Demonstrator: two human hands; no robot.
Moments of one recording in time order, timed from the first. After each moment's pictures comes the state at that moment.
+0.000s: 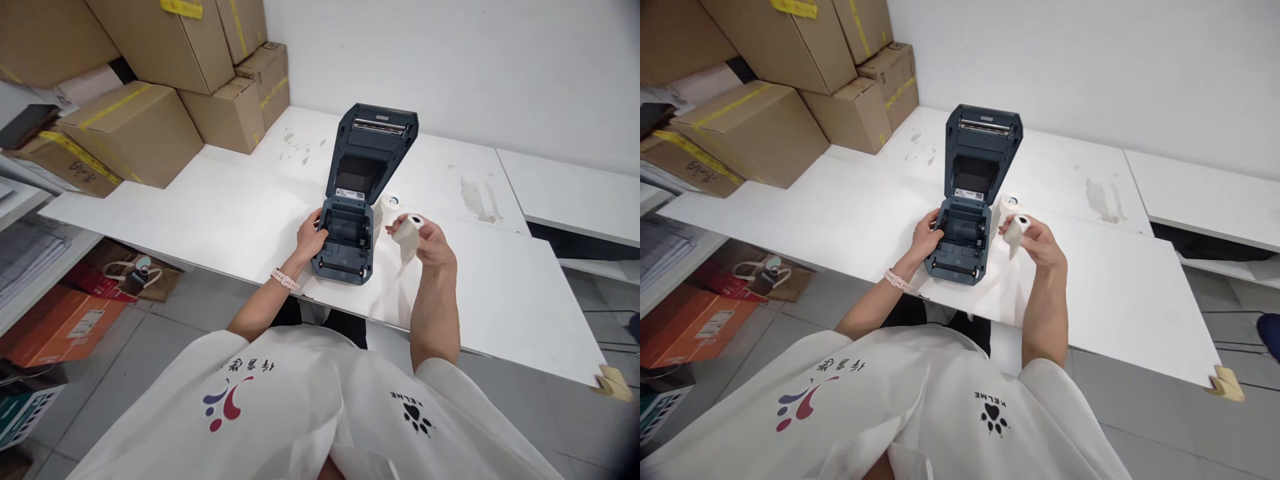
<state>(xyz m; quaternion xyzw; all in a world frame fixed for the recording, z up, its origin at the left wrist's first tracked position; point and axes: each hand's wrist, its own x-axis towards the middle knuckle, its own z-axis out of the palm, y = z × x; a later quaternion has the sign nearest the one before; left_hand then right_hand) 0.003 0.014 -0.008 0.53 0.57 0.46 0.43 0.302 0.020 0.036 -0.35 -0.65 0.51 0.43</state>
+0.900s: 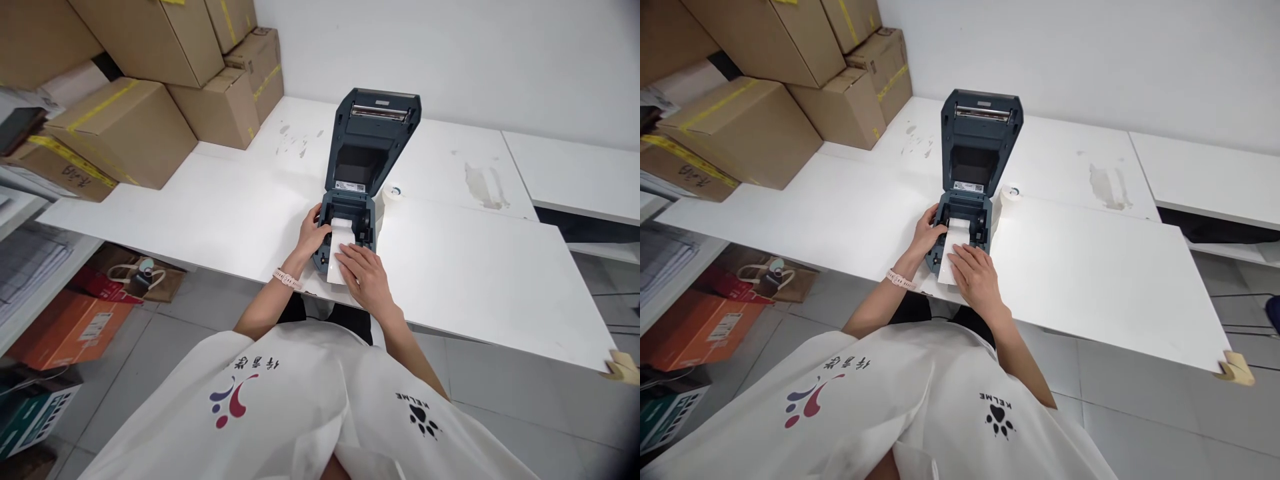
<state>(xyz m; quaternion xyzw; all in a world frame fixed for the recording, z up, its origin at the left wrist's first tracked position) 0.006 0.012 -0.009 0.51 0.54 0.47 0.48 0.181 -0.095 0.011 -0.45 -0.83 0.09 0.32</state>
